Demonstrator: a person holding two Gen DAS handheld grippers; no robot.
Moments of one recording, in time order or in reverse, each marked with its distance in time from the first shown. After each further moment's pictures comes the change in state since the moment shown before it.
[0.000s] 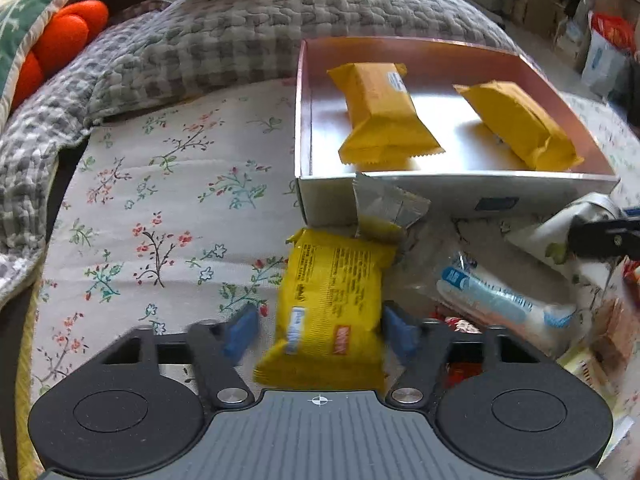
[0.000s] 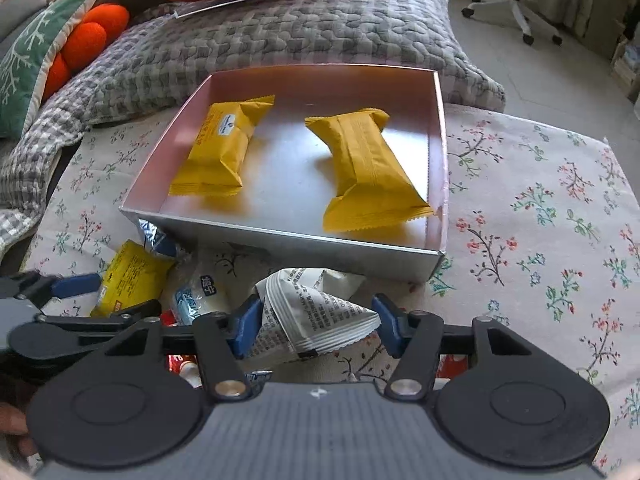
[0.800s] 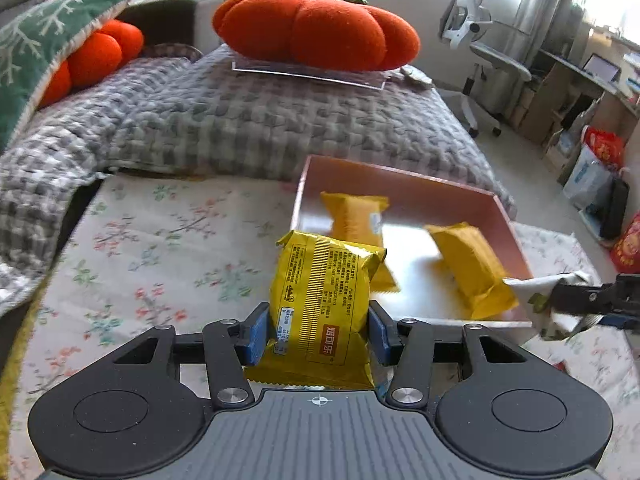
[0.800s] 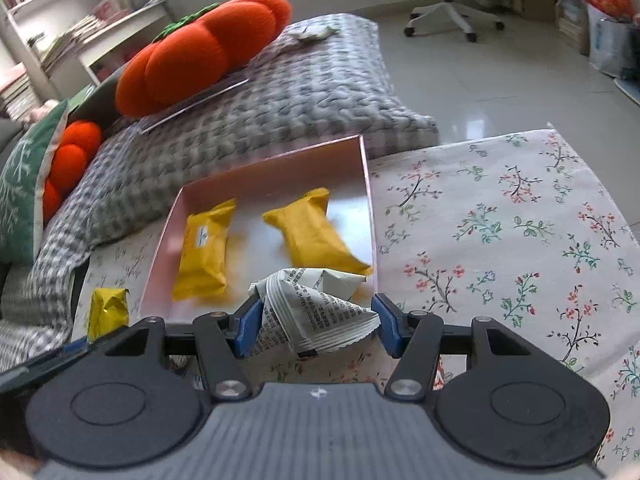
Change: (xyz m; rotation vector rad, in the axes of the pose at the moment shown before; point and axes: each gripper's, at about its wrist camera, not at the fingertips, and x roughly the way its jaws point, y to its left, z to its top) left arm -0.051 0.011 0.040 -0.200 -0.218 -0.116; right arm -0.034 -0.045 0.015 0.261 -0.180 0.057
